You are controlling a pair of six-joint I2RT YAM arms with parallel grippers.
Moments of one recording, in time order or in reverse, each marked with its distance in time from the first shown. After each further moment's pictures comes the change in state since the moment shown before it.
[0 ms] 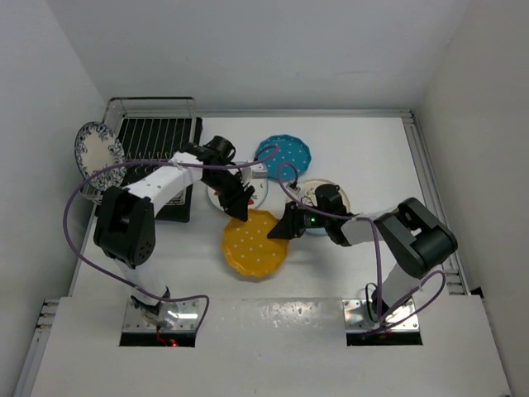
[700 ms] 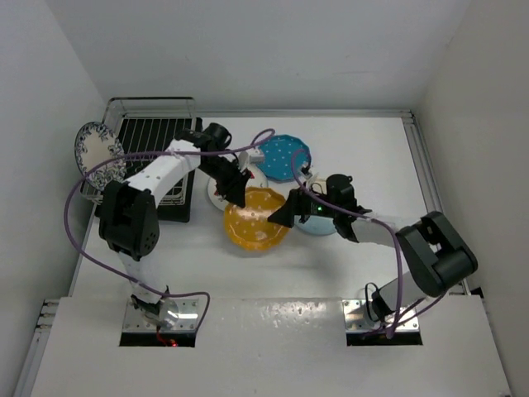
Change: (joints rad) left arm 0.043 0.075 0.139 -0.113 0.041 0.005; right arm -0.054 -0.145 0.030 -0.059 0.073 -0.067
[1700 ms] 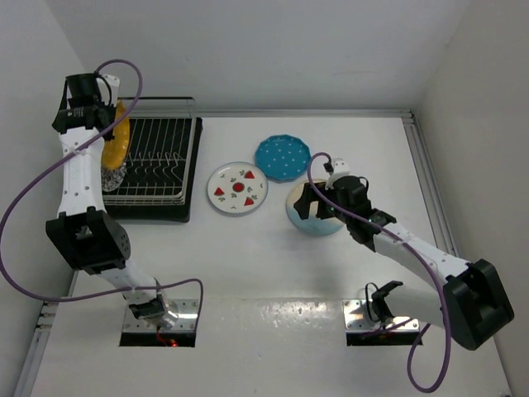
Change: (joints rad) left arm 0.633 -0.159 0.314 0.227 -0.959 -0.207; right arm 0.021 -0.392 0.028 -0.594 0.725 -0.124
